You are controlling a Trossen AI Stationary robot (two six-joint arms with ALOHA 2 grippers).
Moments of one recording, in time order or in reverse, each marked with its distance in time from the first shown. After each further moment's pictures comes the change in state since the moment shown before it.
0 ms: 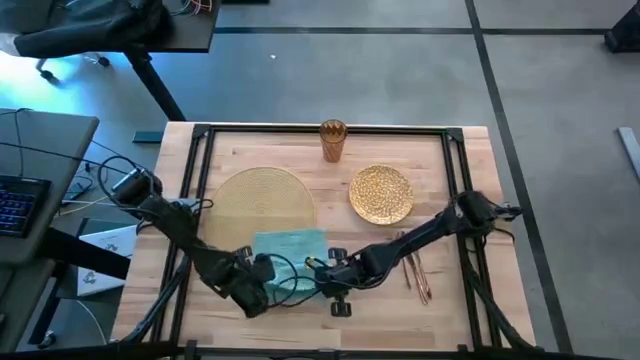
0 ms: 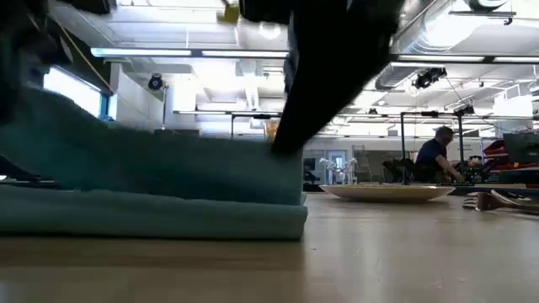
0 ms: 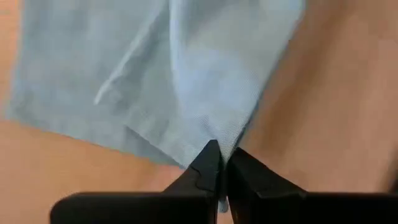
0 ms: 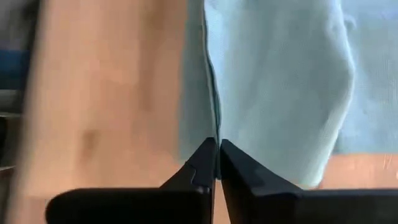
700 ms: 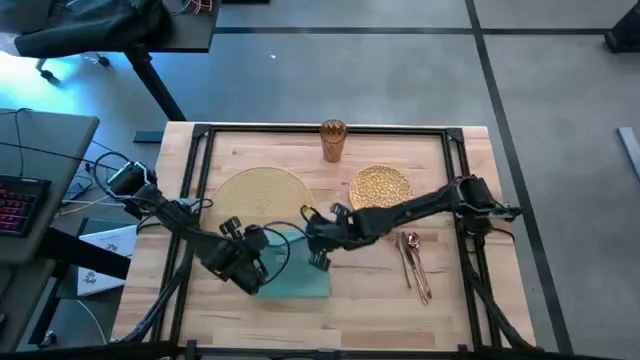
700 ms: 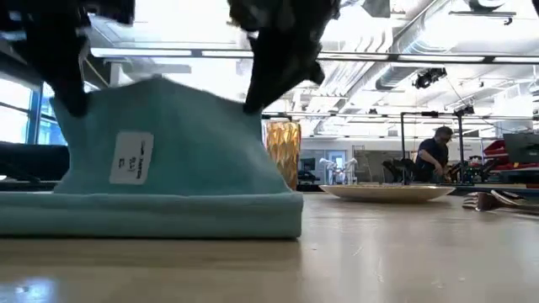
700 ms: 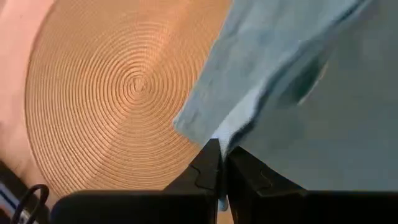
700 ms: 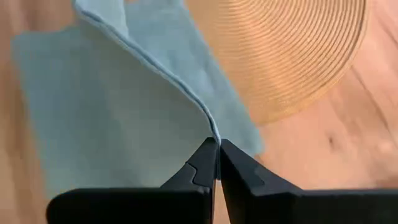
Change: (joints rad) left arm 0.121 -0.064 -0.097 -0.284 -0.288 -0.094; right arm -0.209 -0.011 0.096 -0.154 0.331 0.108
